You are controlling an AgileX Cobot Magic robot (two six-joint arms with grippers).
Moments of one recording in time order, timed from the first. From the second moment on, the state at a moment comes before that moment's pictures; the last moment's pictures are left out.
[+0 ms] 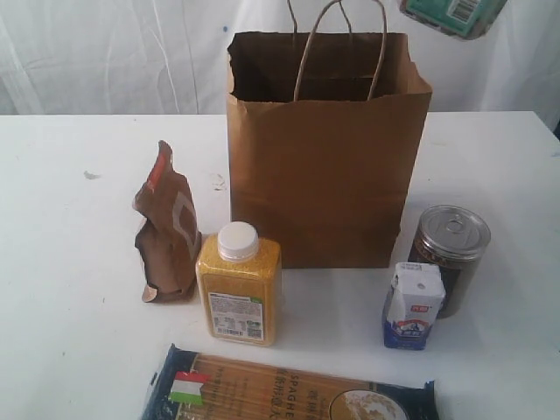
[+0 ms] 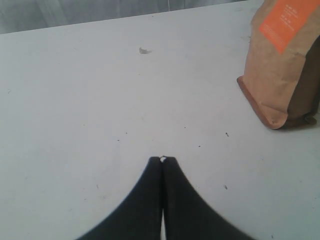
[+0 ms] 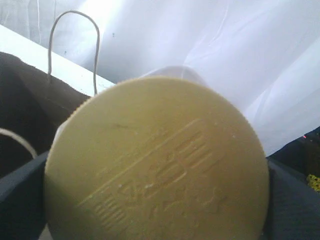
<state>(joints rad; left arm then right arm) -0.06 0.00 0.02 -0.15 0.37 0.23 0.50 1.40 -1.83 -0.37 1.09 0.00</state>
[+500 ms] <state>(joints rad) -0.06 0.00 0.02 -0.15 0.37 0.23 0.47 1.56 -1.86 -0.15 0.99 0.00</state>
